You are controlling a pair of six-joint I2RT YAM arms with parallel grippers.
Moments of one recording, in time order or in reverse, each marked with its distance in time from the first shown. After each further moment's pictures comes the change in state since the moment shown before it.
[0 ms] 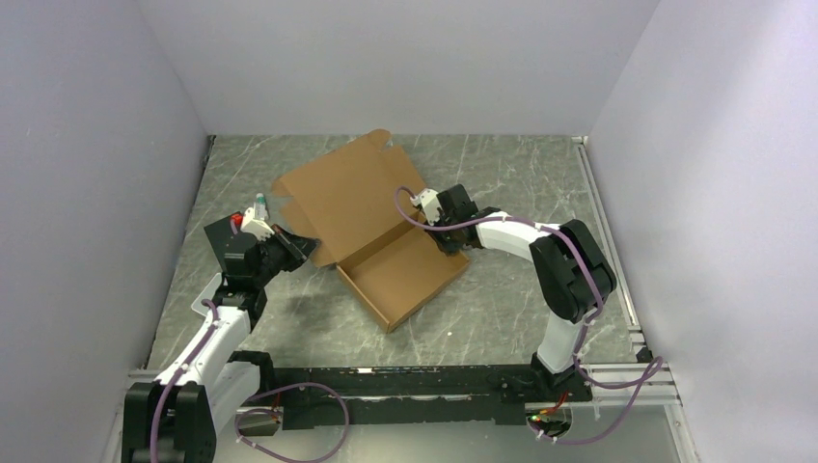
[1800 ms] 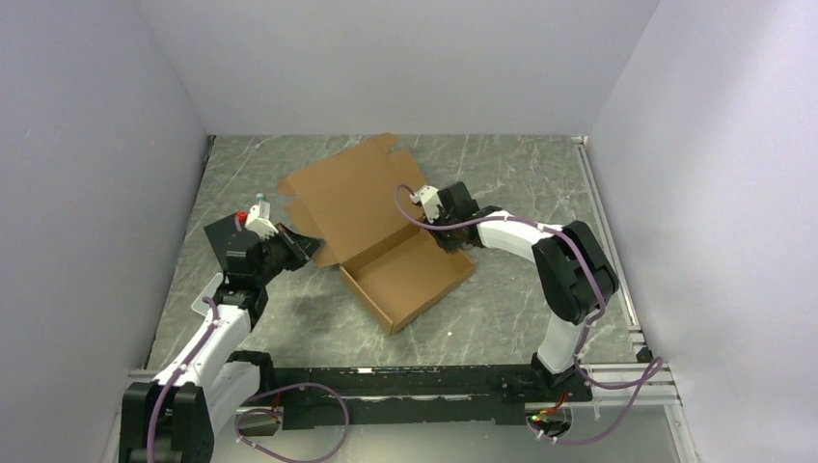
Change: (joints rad) left arm -0.016 0.000 0.018 -0.020 0.019 0.024; right arm -0.011 -0.017 0.008 0.003 -0.018 -0.019
